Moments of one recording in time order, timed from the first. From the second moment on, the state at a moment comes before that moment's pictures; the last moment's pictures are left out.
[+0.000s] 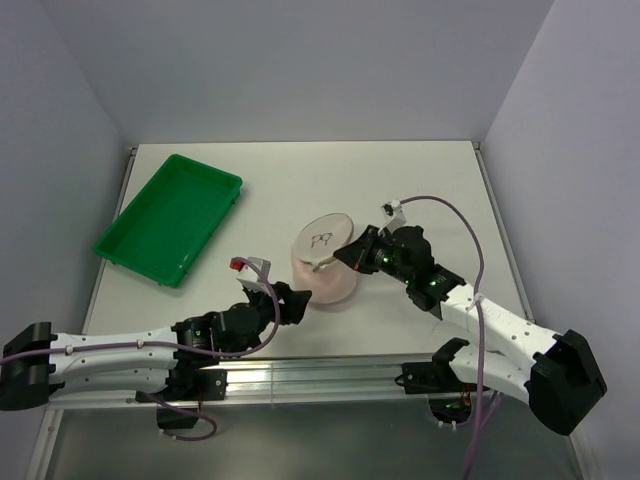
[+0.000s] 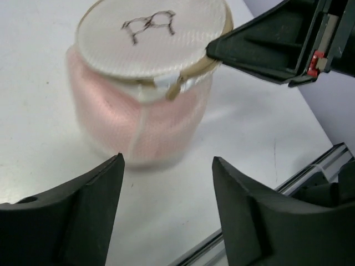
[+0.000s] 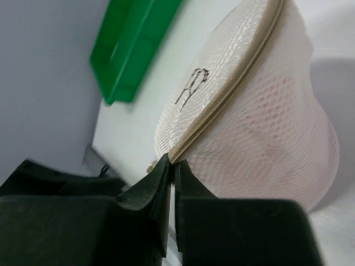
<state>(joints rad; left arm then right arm) -1.33 0.87 0.40 0.24 -0.71 -0.68 0.63 1.01 0.55 0.13 -0.19 0.85</state>
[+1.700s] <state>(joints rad) -1.34 0.93 0.69 -0.05 -0.65 -0.58 0.60 0.25 0.62 -0.39 0.41 0.61</state>
